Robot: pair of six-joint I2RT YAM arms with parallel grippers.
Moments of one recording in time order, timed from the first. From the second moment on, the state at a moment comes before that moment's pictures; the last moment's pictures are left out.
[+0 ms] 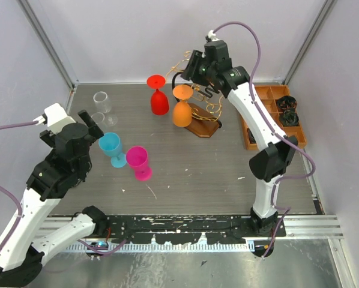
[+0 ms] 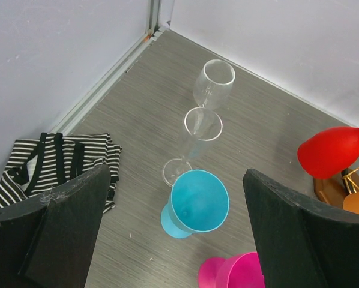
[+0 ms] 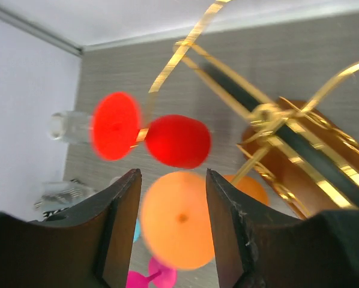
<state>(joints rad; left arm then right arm) -0.61 0.78 1.18 -0.77 -1.00 -0.52 0.50 1.89 2.17 -0.67 -0.02 0.57</state>
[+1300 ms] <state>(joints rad) -0.61 0.79 1.18 -0.73 -0.96 -0.48 0.40 1.77 1.86 -0.59 -0.25 0.68</state>
